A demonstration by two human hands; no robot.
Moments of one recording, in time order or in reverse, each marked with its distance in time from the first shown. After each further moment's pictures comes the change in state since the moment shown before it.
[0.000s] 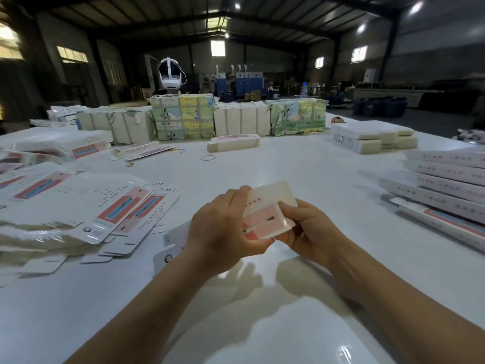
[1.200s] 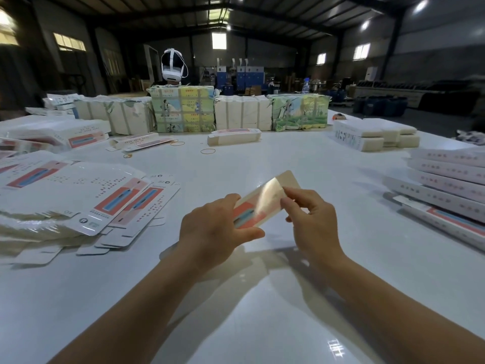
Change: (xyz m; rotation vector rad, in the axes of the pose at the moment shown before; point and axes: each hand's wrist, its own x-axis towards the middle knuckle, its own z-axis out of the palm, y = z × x) left_hand -0.004 -0.019 0.008 0.004 -0.215 -0.252; right_hand -0.002 0.021 0.010 -0.667 0.505 -0.555
